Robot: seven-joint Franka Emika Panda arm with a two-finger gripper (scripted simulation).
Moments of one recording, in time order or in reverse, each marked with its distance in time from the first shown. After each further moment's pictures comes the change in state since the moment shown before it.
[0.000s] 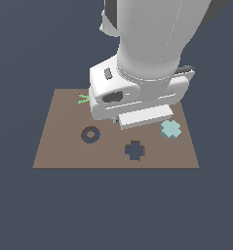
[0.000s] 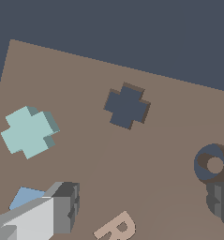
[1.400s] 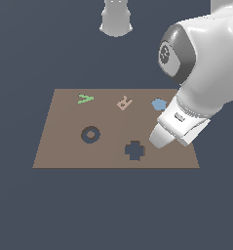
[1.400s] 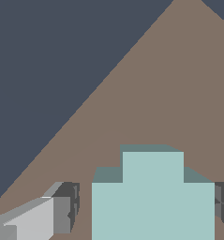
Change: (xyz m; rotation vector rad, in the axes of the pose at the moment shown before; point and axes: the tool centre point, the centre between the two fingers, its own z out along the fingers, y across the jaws) arm 0.030 -0.127 0.092 -0.005 0.004 -0.482
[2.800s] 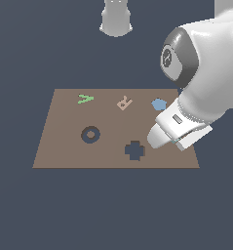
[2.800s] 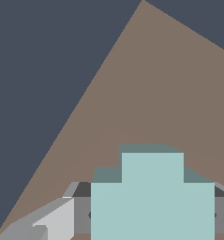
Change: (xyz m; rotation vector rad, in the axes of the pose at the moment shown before) arm 0.010 0.007 0.000 -0.001 0.001 0.166
